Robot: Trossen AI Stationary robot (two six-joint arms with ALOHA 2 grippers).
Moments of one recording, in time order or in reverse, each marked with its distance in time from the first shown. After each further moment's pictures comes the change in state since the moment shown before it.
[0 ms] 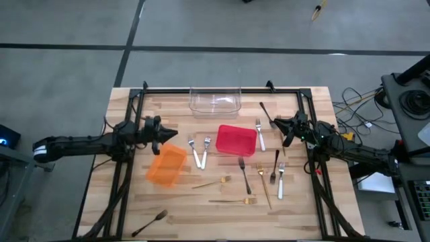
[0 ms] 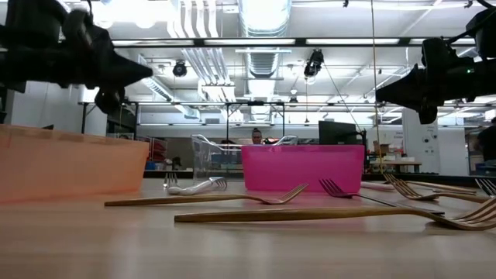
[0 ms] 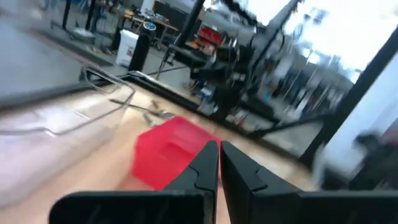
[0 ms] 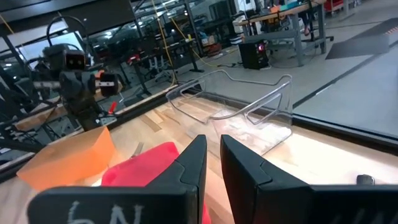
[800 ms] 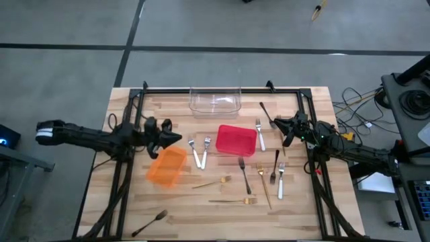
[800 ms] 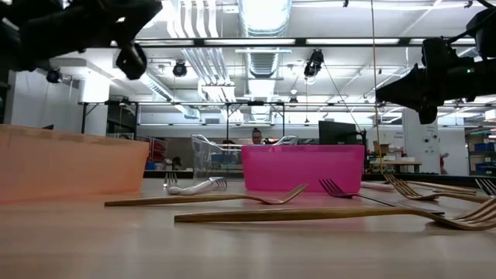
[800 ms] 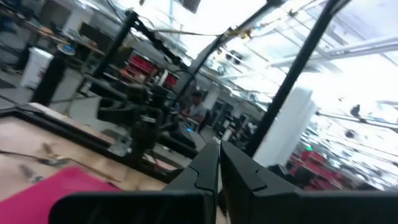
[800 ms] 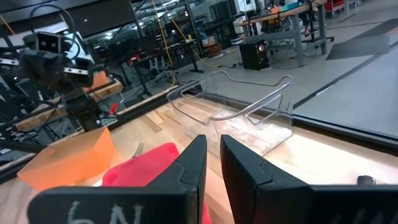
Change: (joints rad) left arm -0.218 0.372 0.131 0.520 -0.005 -0.100; right arm 0.000 0.000 0.000 0.005 -0.001 0.005
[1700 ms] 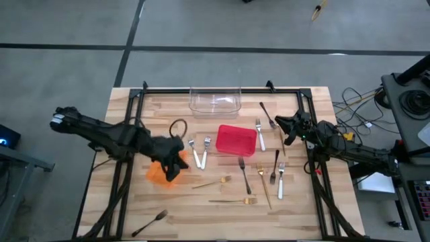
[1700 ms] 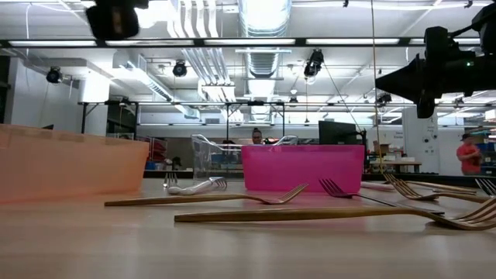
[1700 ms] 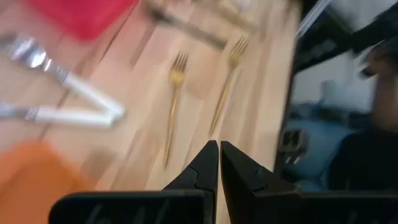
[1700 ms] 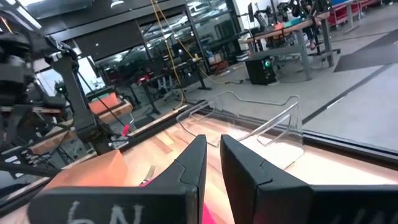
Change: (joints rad) left arm -0.337 0.327 0.891 -1.676 -0.117 -0.257; right arm 0.000 0.000 0.000 0.084 0.001 0.027
